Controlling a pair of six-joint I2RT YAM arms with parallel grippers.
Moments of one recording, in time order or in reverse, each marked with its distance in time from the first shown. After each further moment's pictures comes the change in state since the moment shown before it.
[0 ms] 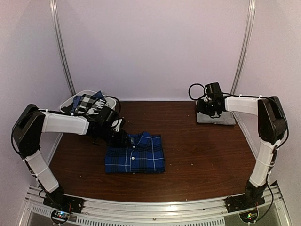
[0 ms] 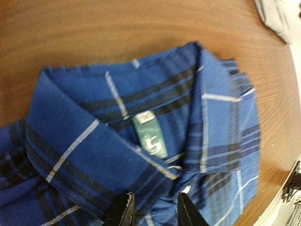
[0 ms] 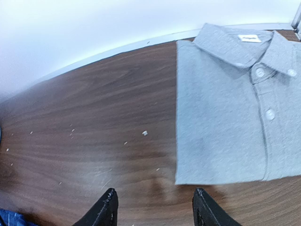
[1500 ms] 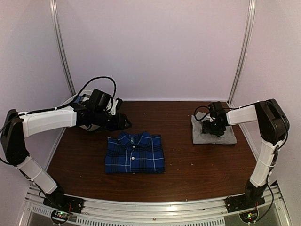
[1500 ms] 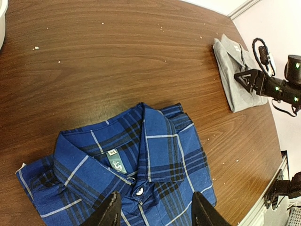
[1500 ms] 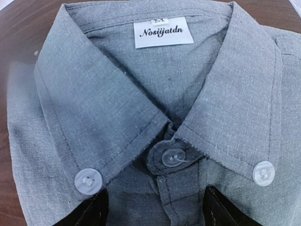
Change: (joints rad) left arm 0.000 -0.175 0.129 -0.091 -0.040 0.039; right arm -0.068 0.025 -0.246 0.018 0.108 -0.048
